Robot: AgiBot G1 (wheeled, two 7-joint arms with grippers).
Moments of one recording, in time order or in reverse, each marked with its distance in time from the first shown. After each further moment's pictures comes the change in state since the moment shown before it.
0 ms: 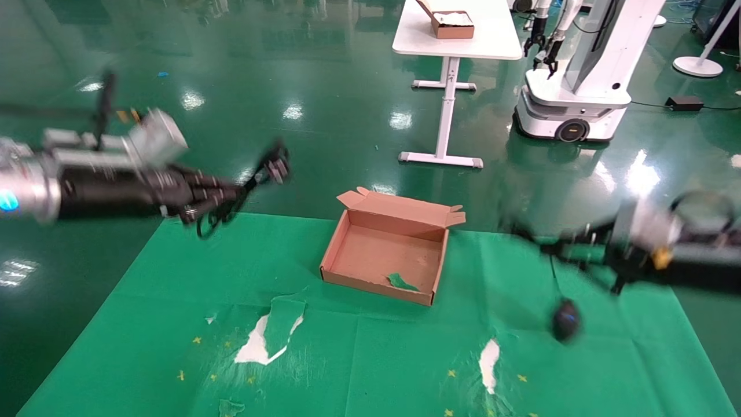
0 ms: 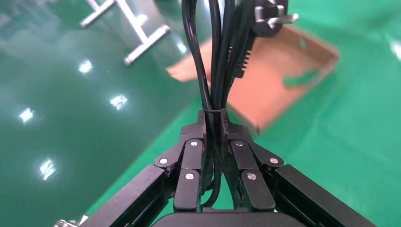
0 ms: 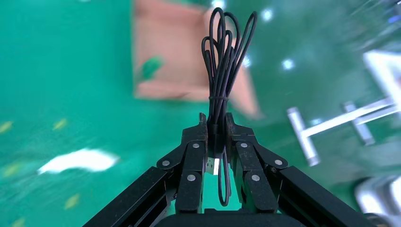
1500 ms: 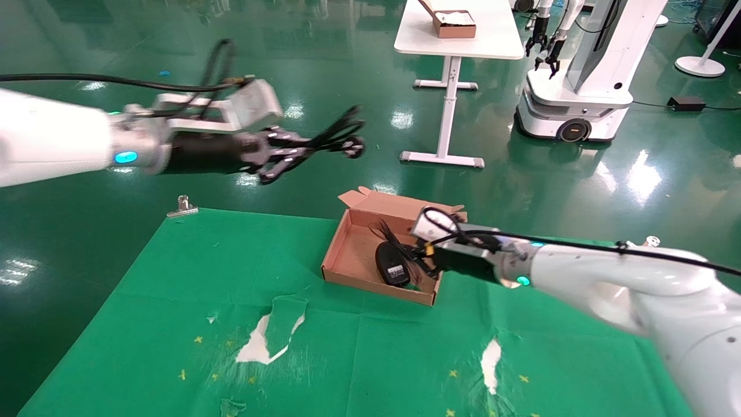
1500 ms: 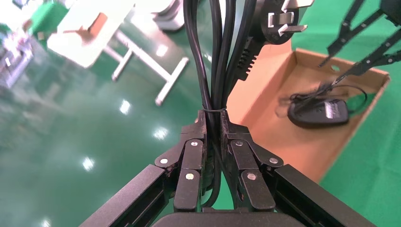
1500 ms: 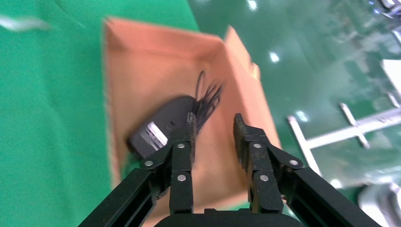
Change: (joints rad) left arm 0.011 0.178 -0.004 -0.117 -0.012 -0.190 0.086; right arm -0.166 -0.404 0.006 0.041 0.074 0.607 0.042
